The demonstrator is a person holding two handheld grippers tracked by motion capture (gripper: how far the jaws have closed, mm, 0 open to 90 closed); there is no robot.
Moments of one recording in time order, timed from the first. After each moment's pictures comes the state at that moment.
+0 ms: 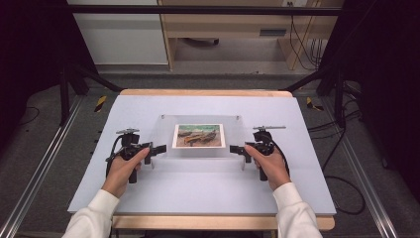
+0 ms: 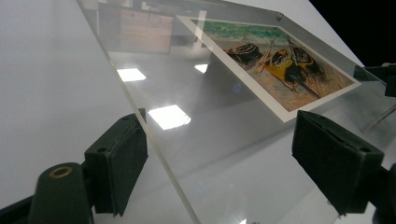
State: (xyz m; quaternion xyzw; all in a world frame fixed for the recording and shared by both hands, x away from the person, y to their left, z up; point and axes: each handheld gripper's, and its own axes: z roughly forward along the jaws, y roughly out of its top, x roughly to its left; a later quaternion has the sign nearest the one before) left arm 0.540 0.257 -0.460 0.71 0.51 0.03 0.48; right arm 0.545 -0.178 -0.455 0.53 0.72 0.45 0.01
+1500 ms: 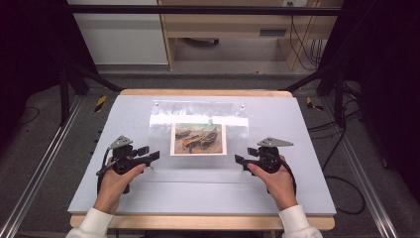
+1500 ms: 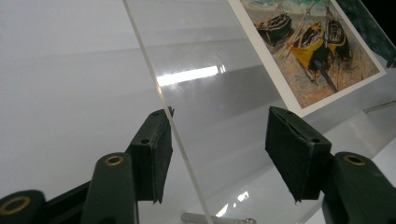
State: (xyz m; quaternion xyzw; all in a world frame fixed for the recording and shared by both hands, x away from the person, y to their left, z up) left arm 0.489 0.261 -0.443 0.73 0.46 0.13 0.49; right arm 0.485 -0.182 -0.443 0.45 0.75 0.47 0.13
